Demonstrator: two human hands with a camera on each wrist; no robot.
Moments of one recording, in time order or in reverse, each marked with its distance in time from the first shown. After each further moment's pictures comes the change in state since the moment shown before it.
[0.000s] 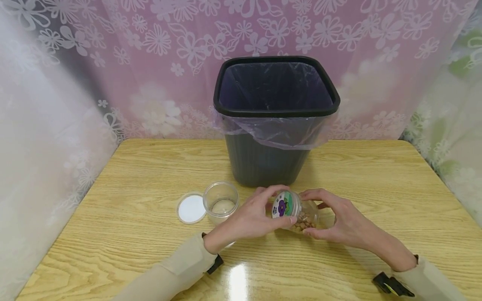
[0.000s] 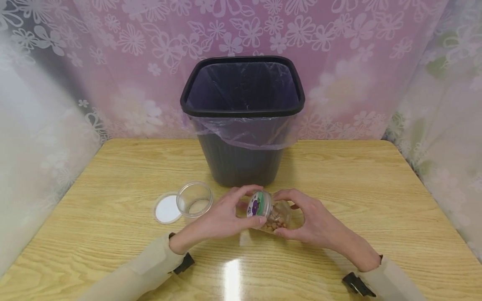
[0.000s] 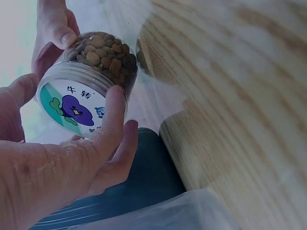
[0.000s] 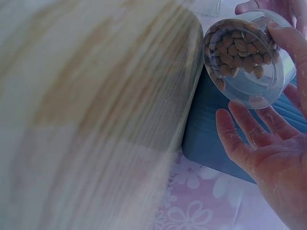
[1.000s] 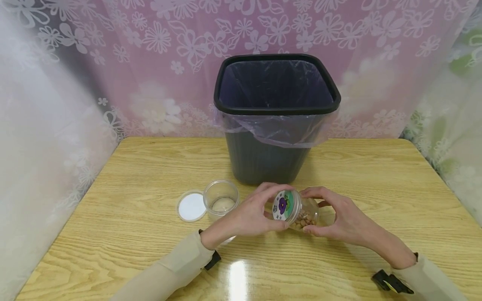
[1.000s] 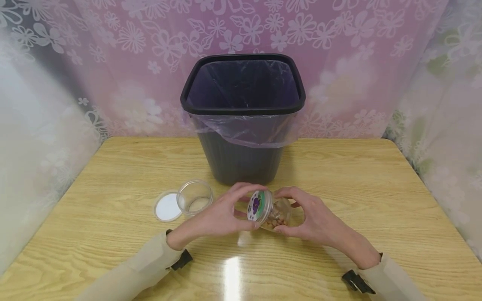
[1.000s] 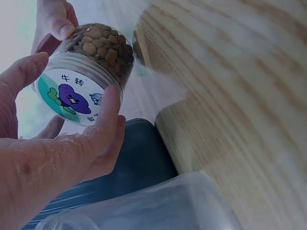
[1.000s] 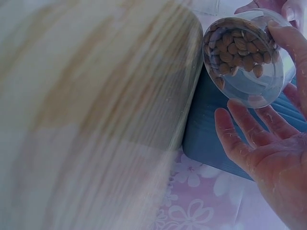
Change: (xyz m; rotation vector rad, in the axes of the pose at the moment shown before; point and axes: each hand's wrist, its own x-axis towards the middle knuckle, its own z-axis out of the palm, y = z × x) left_hand 0.002 -0.004 -0.003 -0.171 -0.080 0.138; right_hand 0.000 0.001 0.000 0.006 -0.002 0.025
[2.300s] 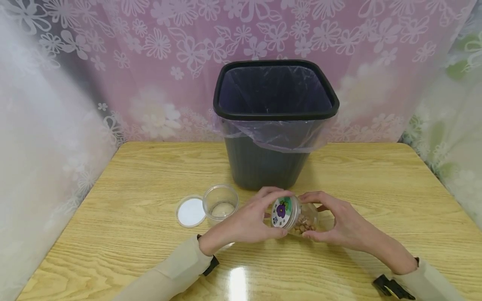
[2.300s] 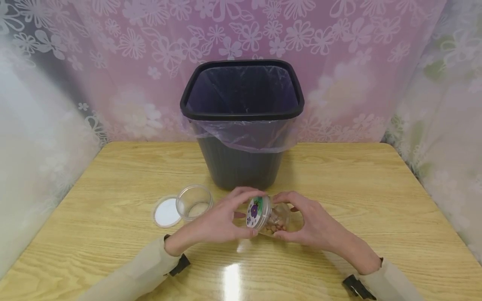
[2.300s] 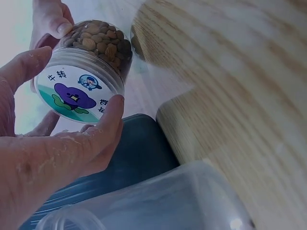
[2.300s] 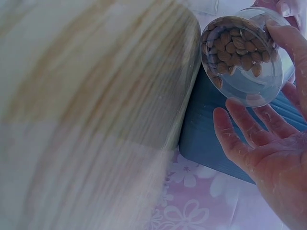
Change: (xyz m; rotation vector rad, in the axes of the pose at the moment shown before) left_hand -0.004 0.001 -0.003 0.143 -0.010 0.054; right_hand 0.001 -0.002 -0.001 -0.012 -0.007 -0.038
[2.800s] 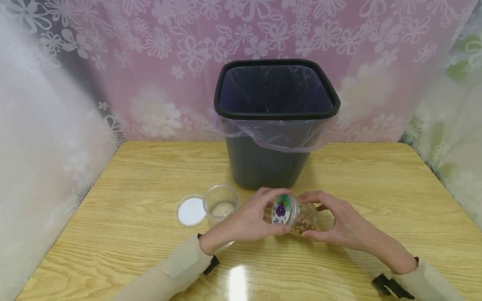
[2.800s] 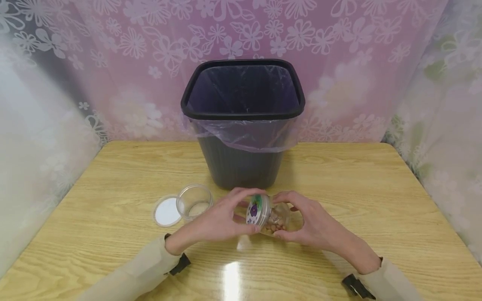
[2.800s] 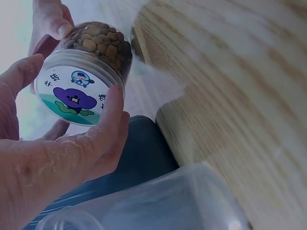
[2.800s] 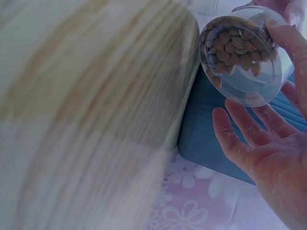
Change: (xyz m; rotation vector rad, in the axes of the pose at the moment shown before) left_hand 0.001 -0.003 0.000 -0.063 0.009 -0.070; right_hand 0.001 0.000 0.002 -0.010 0.009 -0.032
